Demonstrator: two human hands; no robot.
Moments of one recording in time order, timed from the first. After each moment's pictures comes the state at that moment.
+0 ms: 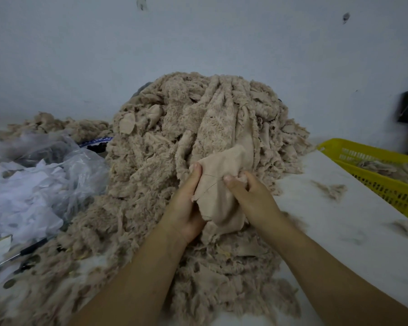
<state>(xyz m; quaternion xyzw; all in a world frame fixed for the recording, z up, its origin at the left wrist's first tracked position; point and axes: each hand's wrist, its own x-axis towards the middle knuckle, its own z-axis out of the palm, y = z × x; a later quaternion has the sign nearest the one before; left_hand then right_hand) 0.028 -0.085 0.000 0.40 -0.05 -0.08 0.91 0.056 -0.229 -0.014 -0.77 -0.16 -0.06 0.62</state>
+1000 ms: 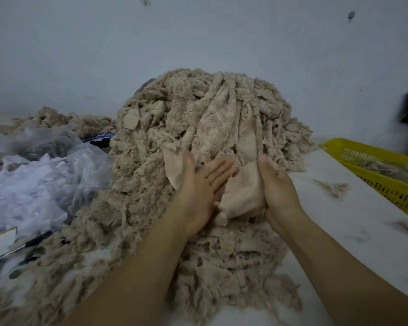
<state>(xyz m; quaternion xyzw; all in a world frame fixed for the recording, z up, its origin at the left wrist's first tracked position) 0.031 -0.085 0.004 0.50 -0.08 -0.04 0.86 0.061 -0.241 -0.002 -0.63 0.01 -0.08 0.77</state>
